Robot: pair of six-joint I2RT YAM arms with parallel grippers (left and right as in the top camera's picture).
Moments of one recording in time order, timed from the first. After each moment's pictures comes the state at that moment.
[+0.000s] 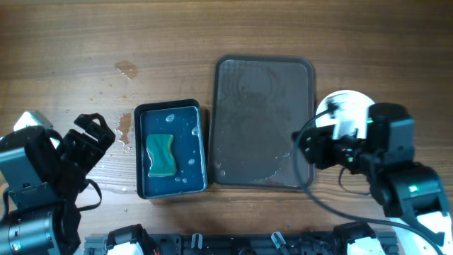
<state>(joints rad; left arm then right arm) 0.24 0.82 1.26 -1.19 0.01 -0.63 0.21 0.88 0.96 -0.90 -0.50 0.19</state>
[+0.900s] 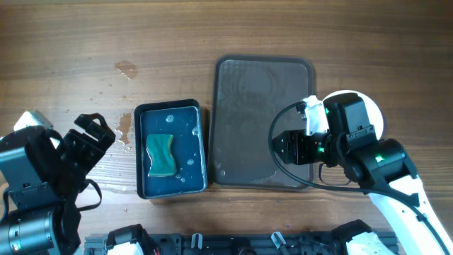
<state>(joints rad) 0.24 0.82 1.26 -1.19 0.01 -0.63 0.35 1.06 0.96 -0.91 -0.42 0.32</state>
